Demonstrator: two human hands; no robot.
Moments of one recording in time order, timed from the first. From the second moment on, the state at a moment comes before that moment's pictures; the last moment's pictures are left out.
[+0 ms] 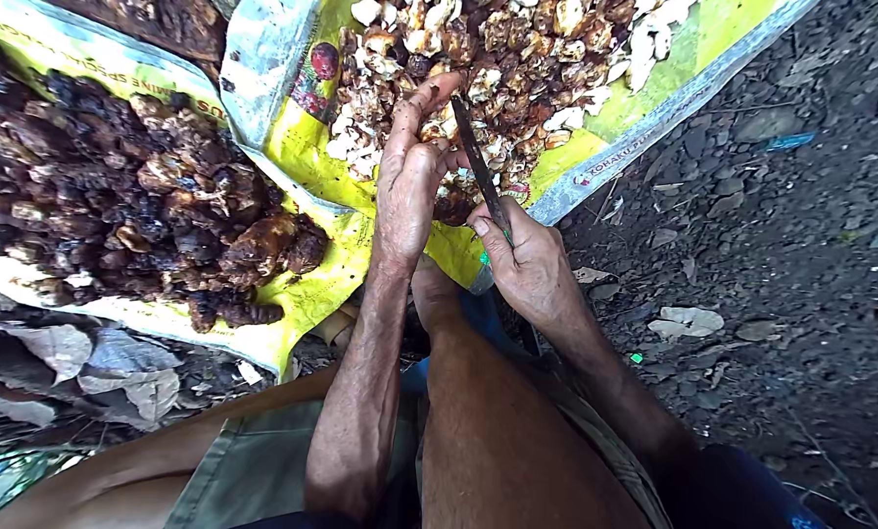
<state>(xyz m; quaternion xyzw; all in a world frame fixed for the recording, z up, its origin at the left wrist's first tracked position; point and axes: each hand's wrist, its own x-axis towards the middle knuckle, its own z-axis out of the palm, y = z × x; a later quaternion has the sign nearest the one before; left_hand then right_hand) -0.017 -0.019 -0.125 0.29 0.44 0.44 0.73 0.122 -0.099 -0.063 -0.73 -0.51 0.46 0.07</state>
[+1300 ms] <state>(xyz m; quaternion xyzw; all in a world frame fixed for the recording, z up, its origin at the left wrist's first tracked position) -0.032 -0.039 -0.073 0.27 0.45 0.34 0.78 0.104 -0.113 -0.075 -0.75 -0.50 0.43 0.06</state>
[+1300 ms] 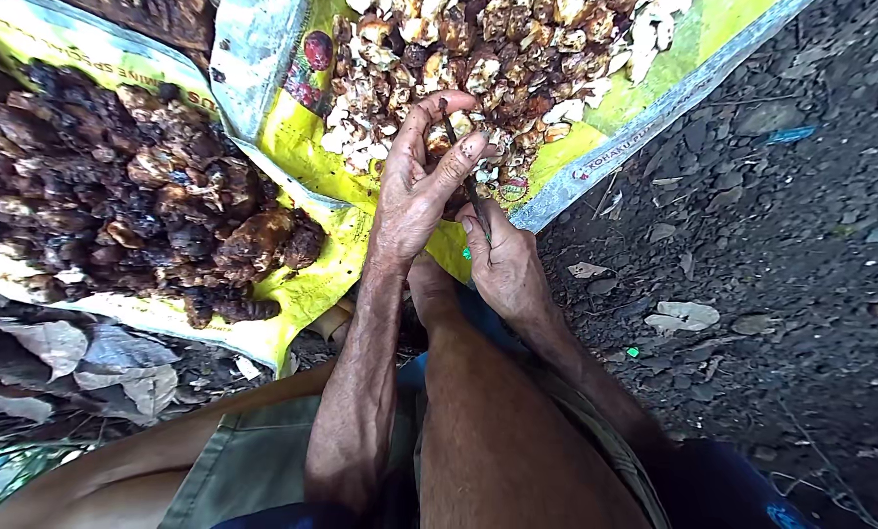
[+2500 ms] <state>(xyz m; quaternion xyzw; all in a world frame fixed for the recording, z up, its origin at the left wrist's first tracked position) -0.031 -0.035 -0.085 0.27 0.55 0.33 0.72 0.134 -0.102 -0.095 -0.73 -0.54 0.42 0.02</state>
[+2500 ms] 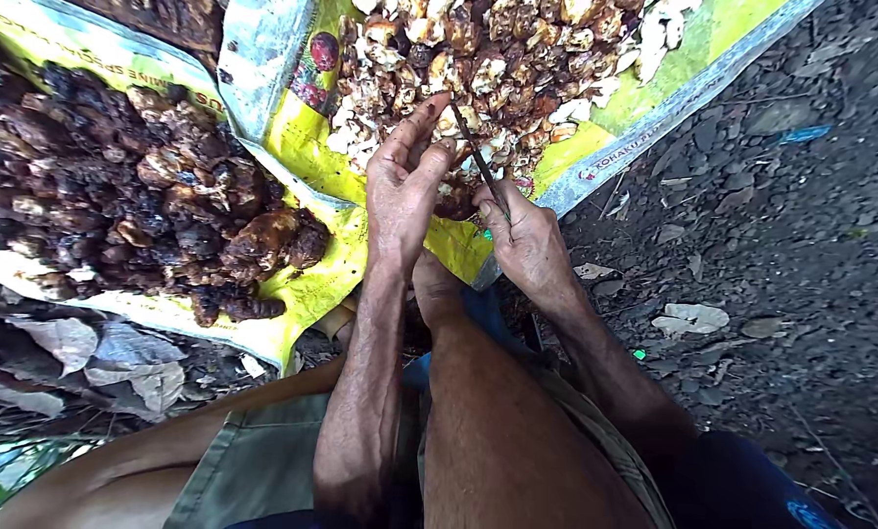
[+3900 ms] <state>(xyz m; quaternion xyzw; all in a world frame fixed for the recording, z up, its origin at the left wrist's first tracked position) -0.043 -0.022 -0.127 0.23 0.46 0.34 0.79 0.145 -0.094 -0.097 -0.69 -0.59 0.42 -0.02</state>
